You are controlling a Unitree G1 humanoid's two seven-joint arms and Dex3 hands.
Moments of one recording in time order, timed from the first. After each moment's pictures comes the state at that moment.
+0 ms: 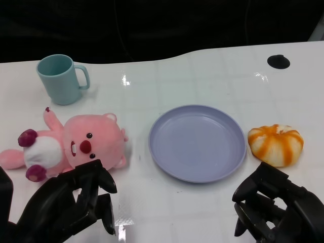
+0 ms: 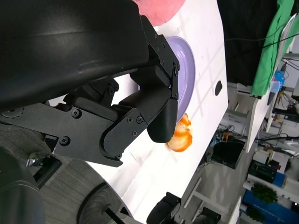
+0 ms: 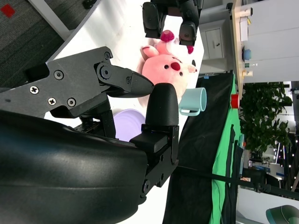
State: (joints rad) left arm 0.17 0.23 0.09 -0.31 -0.49 0.44 -0.44; right arm 0.41 -0.13 0.11 -0.57 0.17 0.14 0.23
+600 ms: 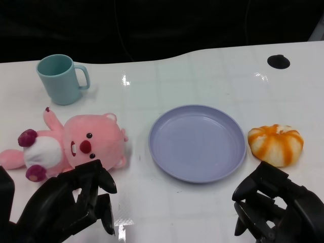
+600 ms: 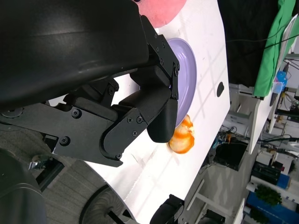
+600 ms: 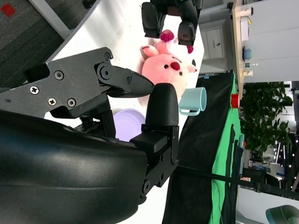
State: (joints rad) left arm 0.17 0.23 0.09 -0.31 -0.48 0.44 -0.44; right arm 0.41 -0.13 0.11 -0.58 0.17 0.16 0.23
